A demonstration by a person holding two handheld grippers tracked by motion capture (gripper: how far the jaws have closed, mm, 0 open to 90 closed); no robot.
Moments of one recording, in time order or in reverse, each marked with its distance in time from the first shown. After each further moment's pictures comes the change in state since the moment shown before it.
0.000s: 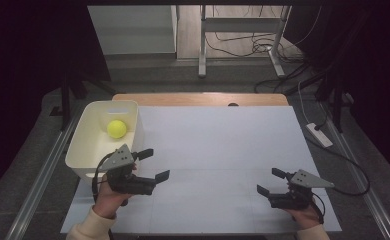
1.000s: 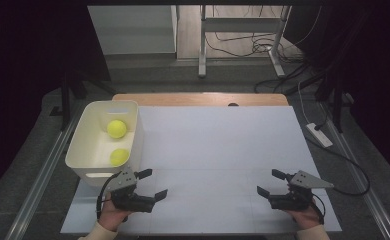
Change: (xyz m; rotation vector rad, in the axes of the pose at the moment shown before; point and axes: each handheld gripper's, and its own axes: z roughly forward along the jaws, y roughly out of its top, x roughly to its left) left arm 0.010 -0.073 0.013 0.065 0.026 -0.023; right arm -0.001 -0.004 -0.001 0.018 0.005 0.005
